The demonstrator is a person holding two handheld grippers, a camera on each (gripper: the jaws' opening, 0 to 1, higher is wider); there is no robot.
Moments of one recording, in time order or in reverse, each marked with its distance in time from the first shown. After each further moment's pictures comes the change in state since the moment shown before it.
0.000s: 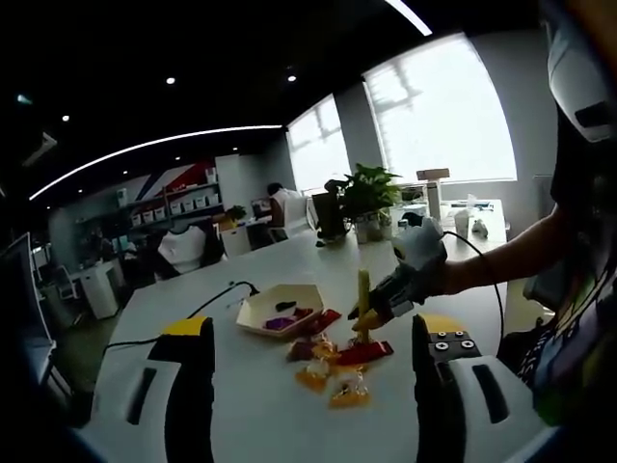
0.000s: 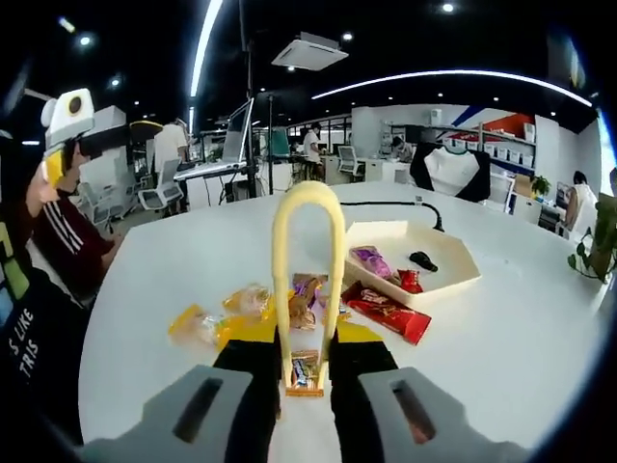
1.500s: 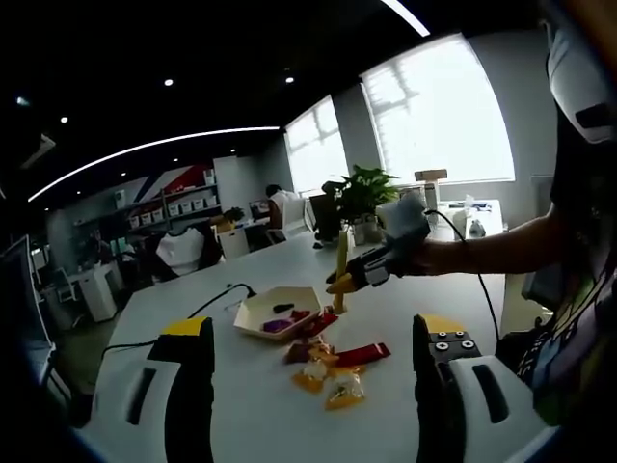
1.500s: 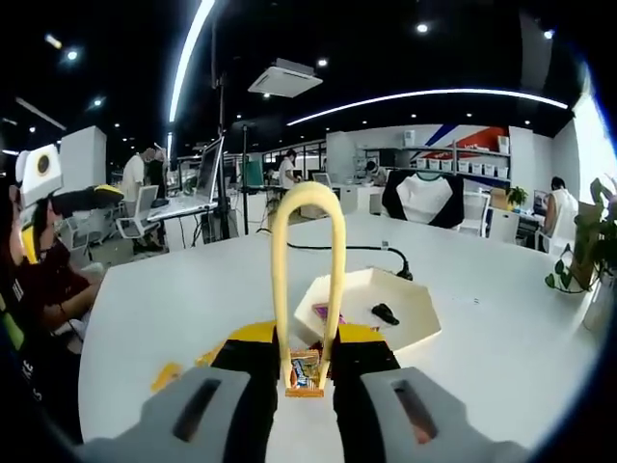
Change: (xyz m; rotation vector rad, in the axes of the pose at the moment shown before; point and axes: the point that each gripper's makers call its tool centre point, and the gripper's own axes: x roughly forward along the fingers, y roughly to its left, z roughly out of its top) left arm 0.001 -0.005 0.004 0.007 -0.009 -0.014; right arm -0.001 -0.037 0.075 -0.011 -0.145 -0.109
